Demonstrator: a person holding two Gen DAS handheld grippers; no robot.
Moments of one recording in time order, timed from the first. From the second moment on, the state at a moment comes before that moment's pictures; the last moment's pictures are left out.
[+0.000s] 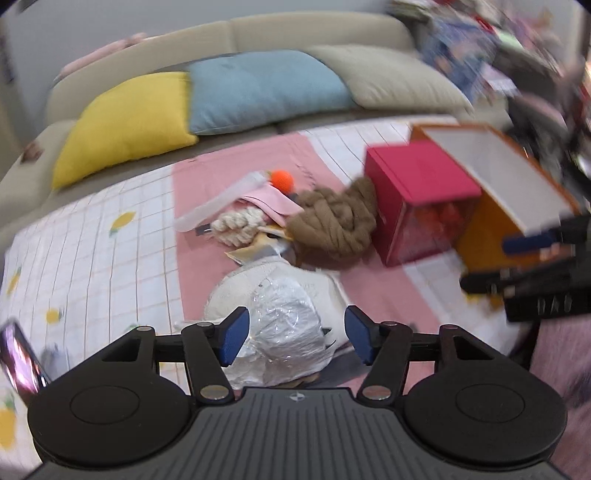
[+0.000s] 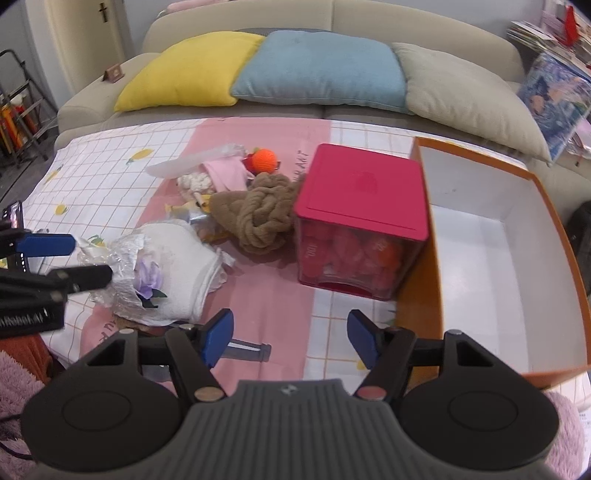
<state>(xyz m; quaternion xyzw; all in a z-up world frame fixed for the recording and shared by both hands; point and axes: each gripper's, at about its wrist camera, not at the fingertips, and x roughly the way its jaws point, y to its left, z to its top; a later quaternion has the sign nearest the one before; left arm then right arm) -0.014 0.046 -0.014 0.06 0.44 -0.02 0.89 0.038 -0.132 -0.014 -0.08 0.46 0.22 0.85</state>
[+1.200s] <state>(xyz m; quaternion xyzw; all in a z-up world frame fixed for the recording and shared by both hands) 0.020 0.047 -0.067 0.24 0.44 -0.01 0.86 0.060 -0.084 -0.051 -0.10 0.50 0.29 0.81</state>
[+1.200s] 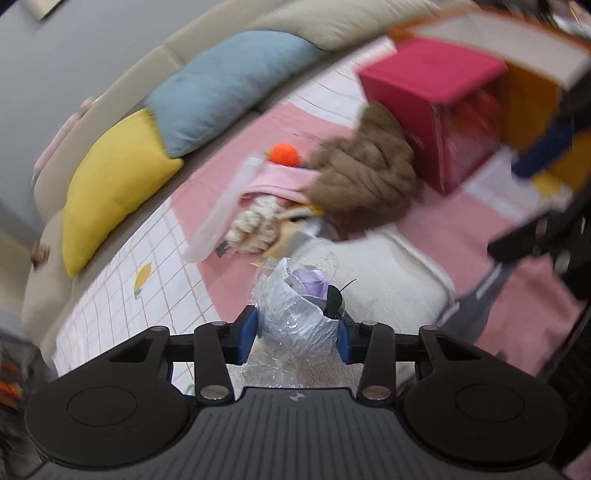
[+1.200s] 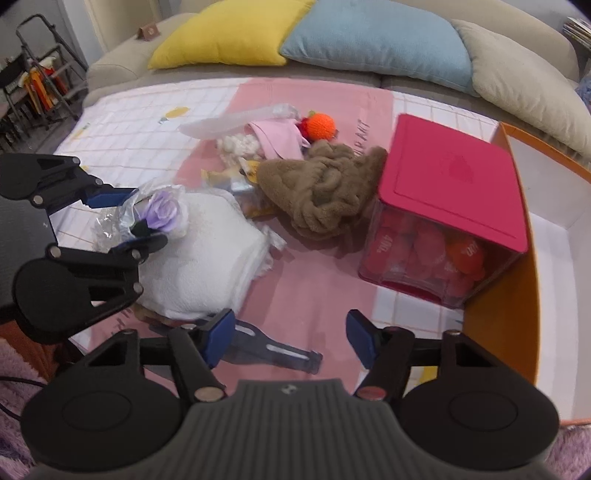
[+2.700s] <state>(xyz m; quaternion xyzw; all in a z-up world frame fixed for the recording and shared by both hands) 0.005 0.072 0.018 -0.01 0.39 0.05 0.92 0.071 -0.111 0.031 0.01 0.40 0.36 0.84</state>
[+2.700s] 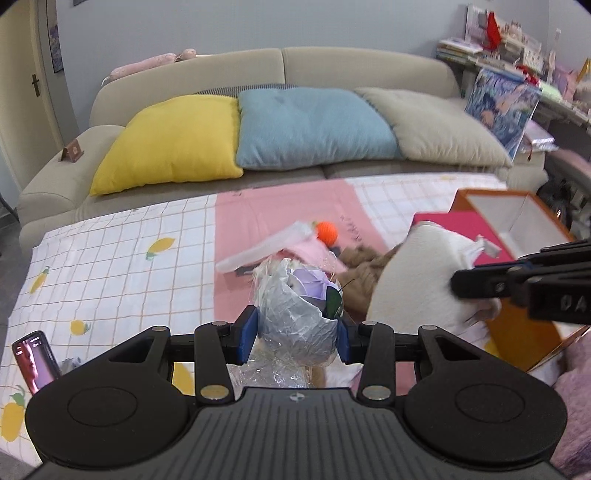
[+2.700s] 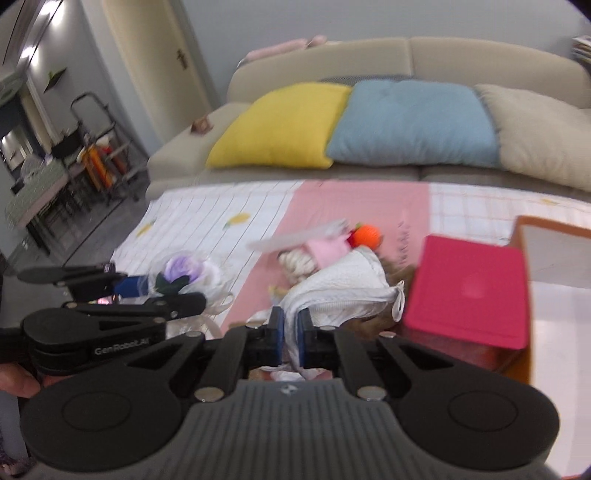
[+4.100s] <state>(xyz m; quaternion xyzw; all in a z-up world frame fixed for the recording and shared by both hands) 0.140 -0.181 -0.009 0.02 0.47 -0.26 0.85 0.118 -0.320 0.010 -0.08 0.50 0.14 0.85</state>
